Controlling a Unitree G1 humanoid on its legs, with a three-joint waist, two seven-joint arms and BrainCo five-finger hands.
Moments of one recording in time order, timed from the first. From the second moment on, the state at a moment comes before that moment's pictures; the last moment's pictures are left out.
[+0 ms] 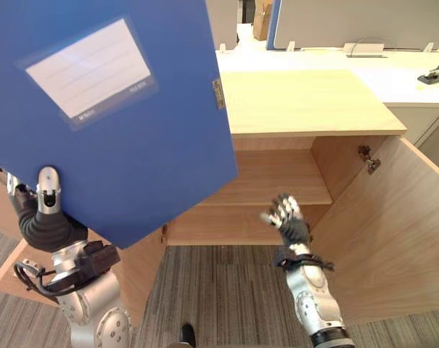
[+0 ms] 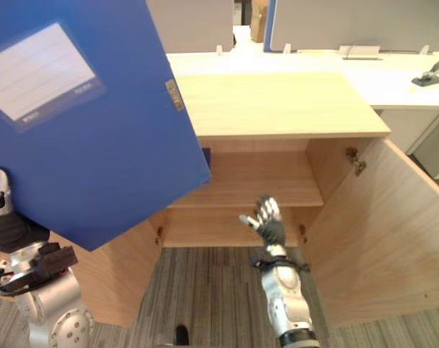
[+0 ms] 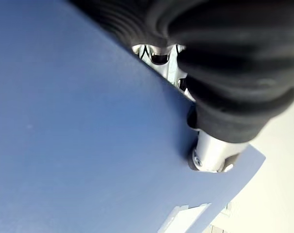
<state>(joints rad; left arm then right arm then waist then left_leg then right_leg) 0.23 0.04 0.11 -0.68 -0.58 -0.36 0.14 0.02 -0.09 0.10 -0.03 0.50 -0.18 -0.01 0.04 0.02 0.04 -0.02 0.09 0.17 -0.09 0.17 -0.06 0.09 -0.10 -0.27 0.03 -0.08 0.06</state>
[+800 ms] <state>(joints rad) 0.25 0.09 0.06 -0.62 -0.58 -0.30 0.04 -0.59 -0.51 0.52 -0.09 0.97 -0.15 0.22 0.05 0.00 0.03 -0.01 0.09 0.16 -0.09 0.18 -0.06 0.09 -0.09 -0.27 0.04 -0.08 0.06</state>
